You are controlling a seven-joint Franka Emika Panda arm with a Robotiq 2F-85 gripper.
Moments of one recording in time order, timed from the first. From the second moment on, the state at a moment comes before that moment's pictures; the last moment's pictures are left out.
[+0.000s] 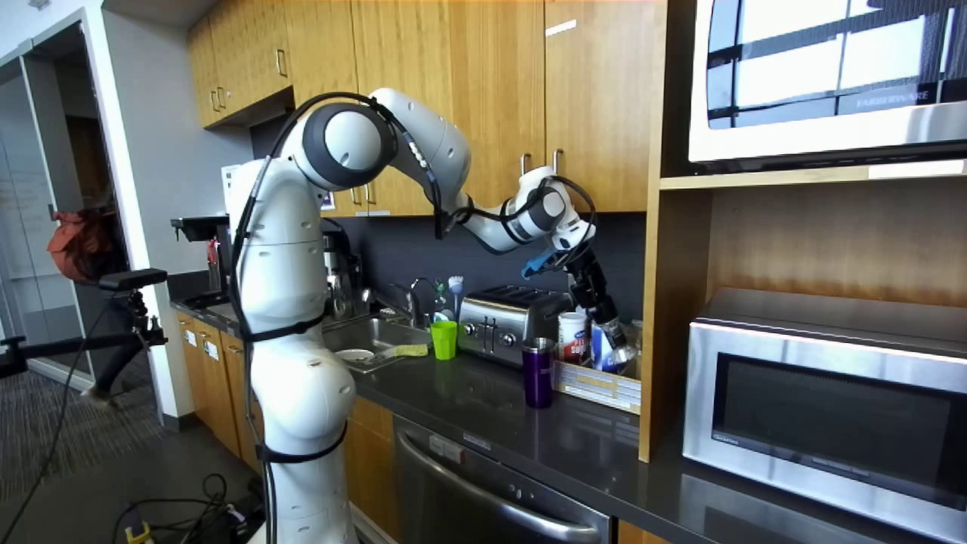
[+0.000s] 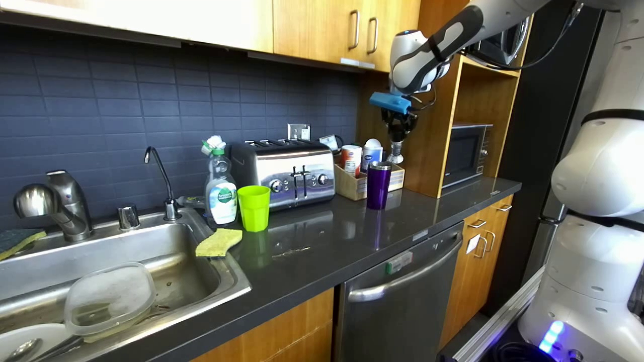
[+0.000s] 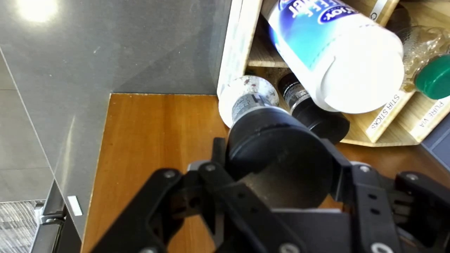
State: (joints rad) arm -0.17 -0.01 -0.07 -2.05 -0.44 2.37 1.45
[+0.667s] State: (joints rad) arm -0.17 -0.01 -0.07 -2.05 -0.44 2.37 1.48
